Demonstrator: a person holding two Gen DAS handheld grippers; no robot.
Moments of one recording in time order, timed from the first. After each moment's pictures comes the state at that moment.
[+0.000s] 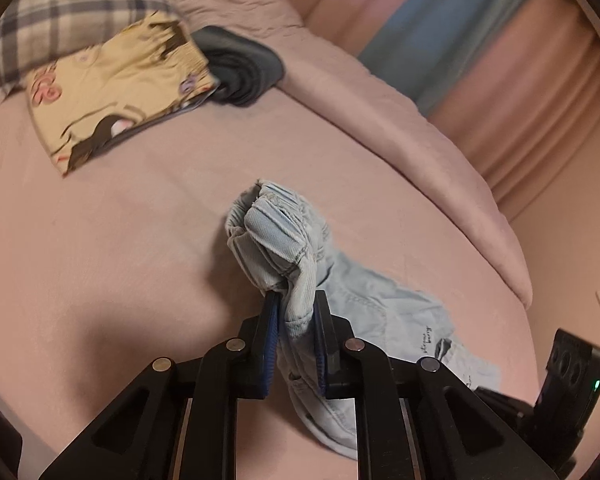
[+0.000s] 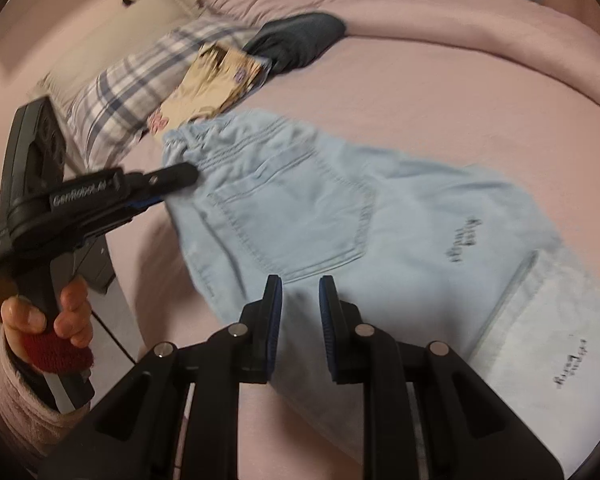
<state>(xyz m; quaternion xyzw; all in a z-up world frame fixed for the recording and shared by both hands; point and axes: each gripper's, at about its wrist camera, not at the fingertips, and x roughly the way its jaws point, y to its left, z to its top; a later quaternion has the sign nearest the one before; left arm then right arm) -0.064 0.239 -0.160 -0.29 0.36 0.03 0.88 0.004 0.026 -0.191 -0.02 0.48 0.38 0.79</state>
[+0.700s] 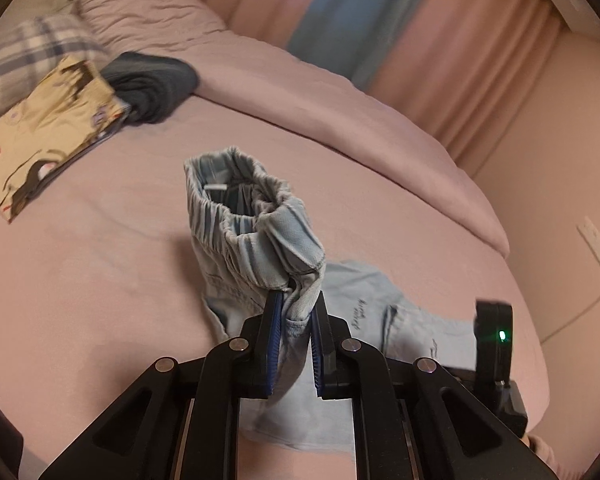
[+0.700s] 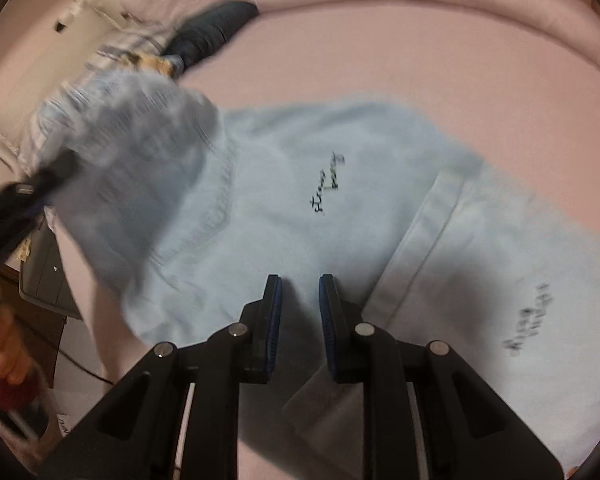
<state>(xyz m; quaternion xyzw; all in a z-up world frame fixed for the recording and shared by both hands) -0.056 0.168 -0.136 -0.21 0.36 -0.06 0.91 0.029 -0.028 -0.235 0.01 0.54 0.29 0.79</state>
